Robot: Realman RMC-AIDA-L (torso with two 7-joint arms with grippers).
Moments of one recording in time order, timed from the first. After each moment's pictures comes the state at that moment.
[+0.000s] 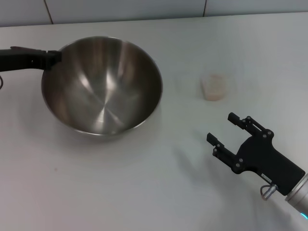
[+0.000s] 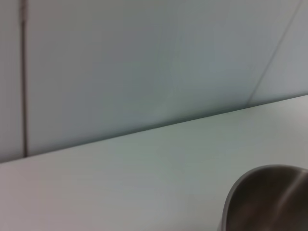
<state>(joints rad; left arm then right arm) -0.53 -2.07 0.96 1.02 2.20 1.10 -2.13 0.29 2.09 -0.44 0.14 -1.63 -1.48 0.11</state>
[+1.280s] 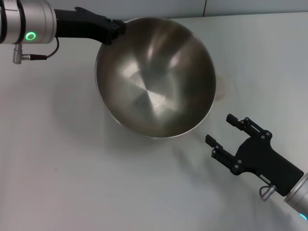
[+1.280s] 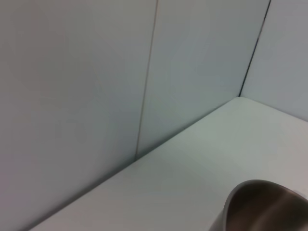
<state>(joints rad) -0.67 -2.07 1.15 1.08 2.11 1.14 -2.12 0.29 2.09 -0.45 0.14 -1.64 -1.47 0.10</state>
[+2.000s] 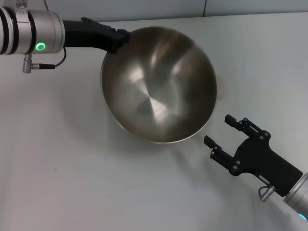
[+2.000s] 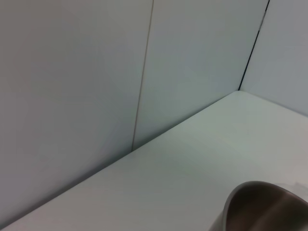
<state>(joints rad) -0.67 -2.08 1.19 1.00 2.07 1.07 -2.08 0.29 2.09 -0.46 0.14 -1.64 -1.47 0.10</state>
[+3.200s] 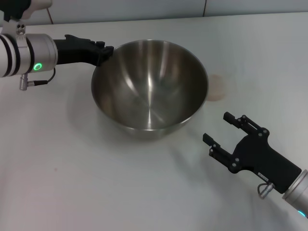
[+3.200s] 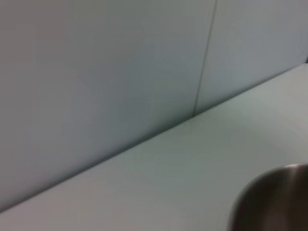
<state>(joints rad) -0.66 -2.08 1.22 0.82 2.05 0.84 -1.99 0.31 2.08 -0.46 0.14 -1.64 -1.47 0.10</state>
